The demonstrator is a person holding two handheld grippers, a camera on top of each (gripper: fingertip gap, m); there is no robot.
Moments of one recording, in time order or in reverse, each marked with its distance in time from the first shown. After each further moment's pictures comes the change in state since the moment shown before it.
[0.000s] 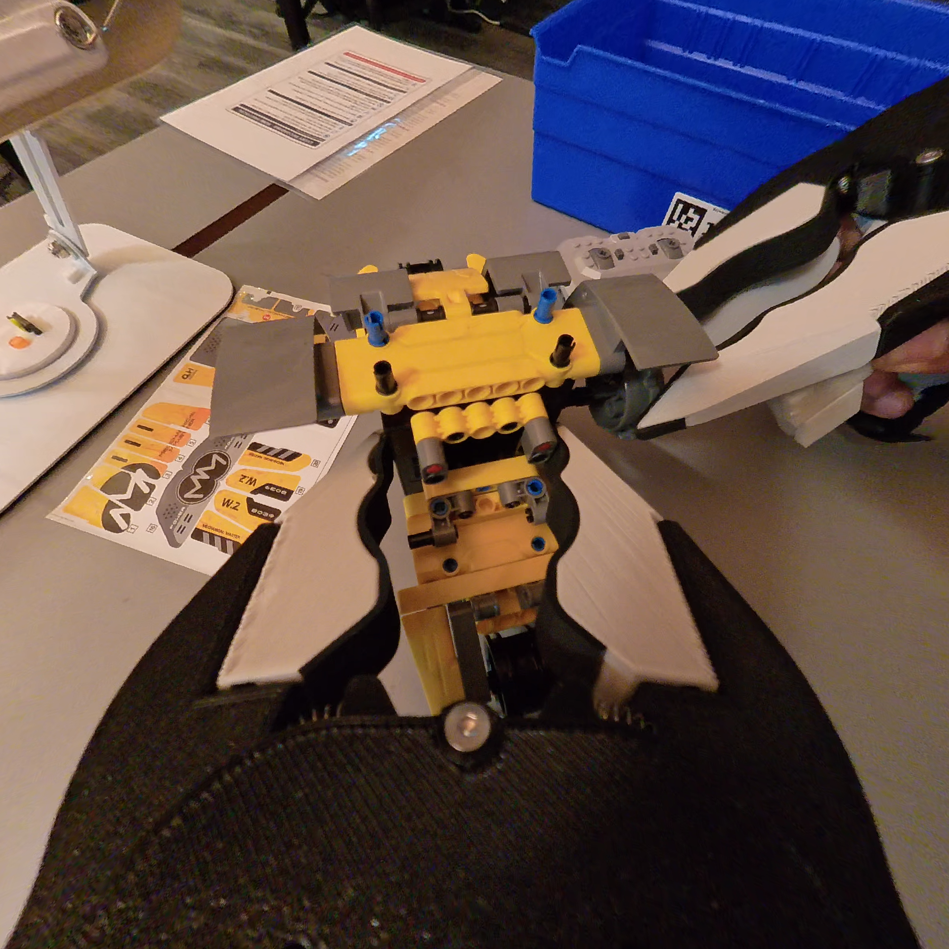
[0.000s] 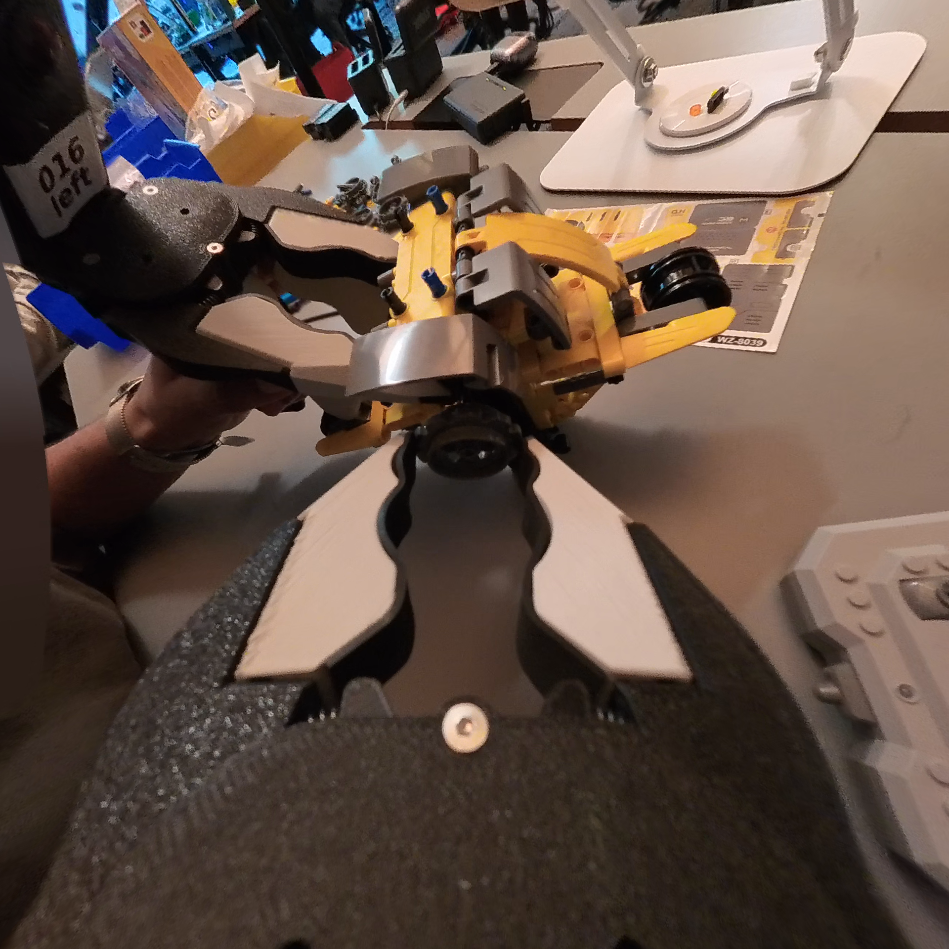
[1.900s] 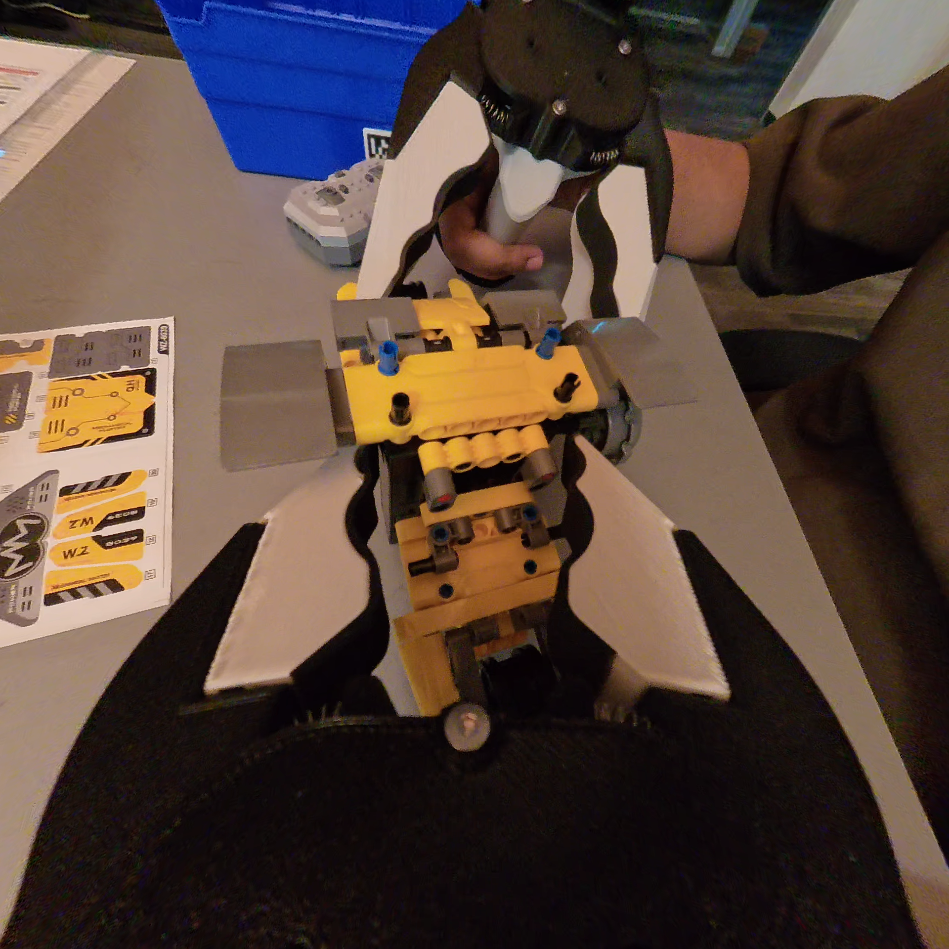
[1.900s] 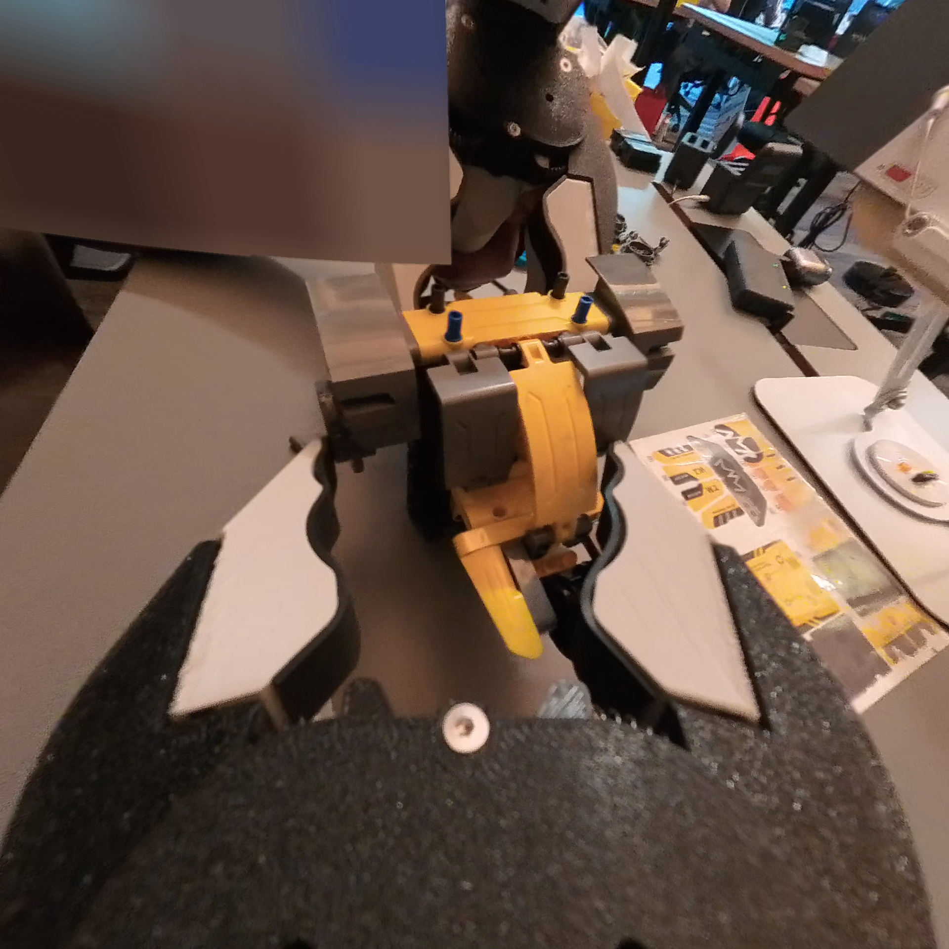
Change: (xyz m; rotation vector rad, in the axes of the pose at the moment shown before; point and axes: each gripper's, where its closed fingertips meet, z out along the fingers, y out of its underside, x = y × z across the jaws) left arm 0.038 0.037 -0.074 -0.019 0.575 0.220; right arm -0.081 0.016 0.028 0.017 -0.359 -0.780
